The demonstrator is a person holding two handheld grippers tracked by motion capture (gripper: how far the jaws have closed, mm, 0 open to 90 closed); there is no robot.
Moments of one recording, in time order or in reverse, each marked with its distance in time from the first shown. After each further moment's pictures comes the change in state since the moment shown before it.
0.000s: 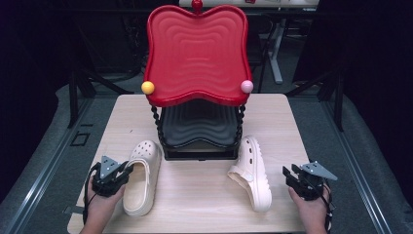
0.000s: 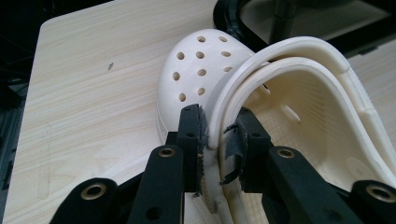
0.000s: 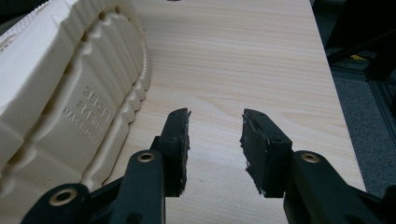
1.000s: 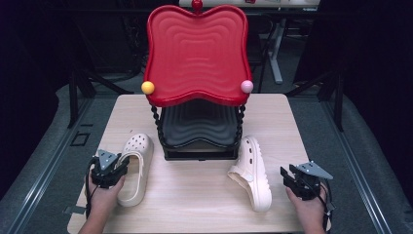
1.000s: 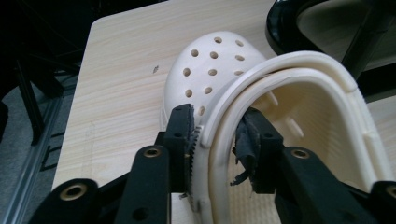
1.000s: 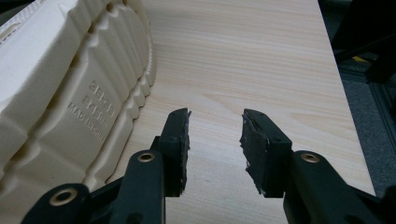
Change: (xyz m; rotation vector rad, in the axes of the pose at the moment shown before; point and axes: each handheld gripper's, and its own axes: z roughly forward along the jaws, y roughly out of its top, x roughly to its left) left arm 0.019 0.003 0.019 -0.012 0.149 -0.067; right arm 0.006 0.000 0.005 0.008 0.002 -0.025
